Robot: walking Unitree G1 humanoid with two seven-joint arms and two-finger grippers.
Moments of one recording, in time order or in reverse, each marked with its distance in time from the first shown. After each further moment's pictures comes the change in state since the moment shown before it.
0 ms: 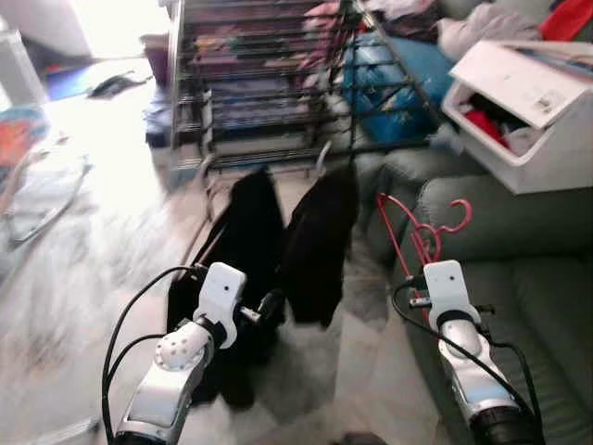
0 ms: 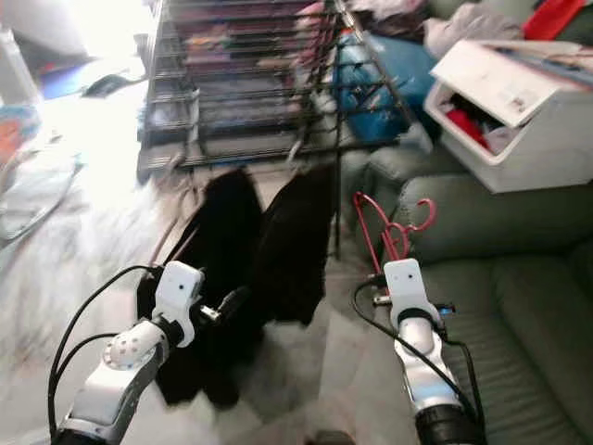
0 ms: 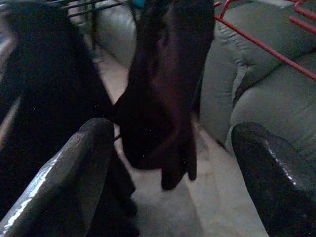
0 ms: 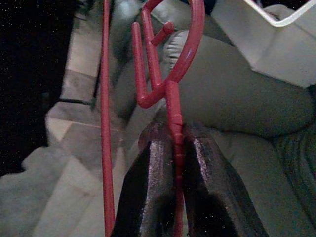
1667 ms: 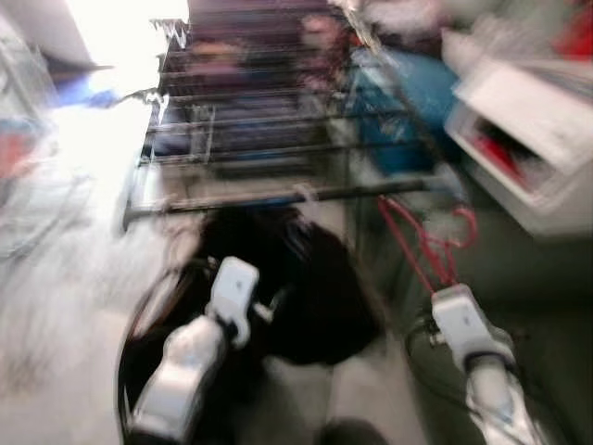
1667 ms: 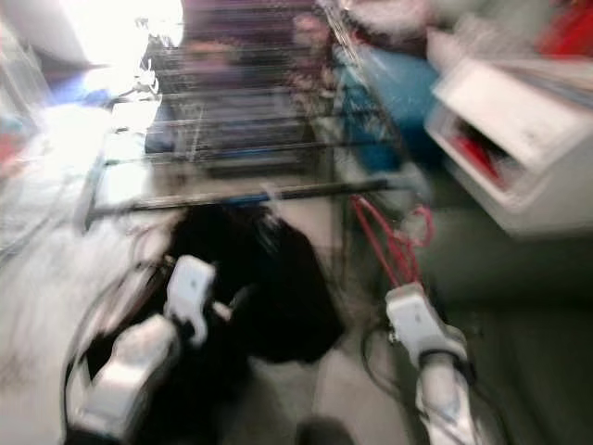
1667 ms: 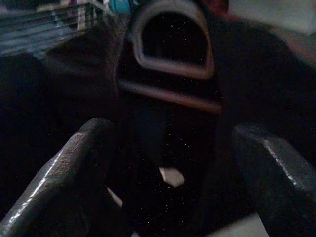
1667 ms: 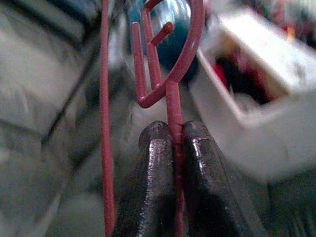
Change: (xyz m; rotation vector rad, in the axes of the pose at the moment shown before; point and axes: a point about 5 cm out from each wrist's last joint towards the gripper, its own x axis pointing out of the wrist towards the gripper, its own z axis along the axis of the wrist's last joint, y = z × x) left arm 0.004 -0.008 0.003 0.012 -0.015 -0.029; right arm -0.051 -0.017 0.018 -0.269 -0.288 -0.043
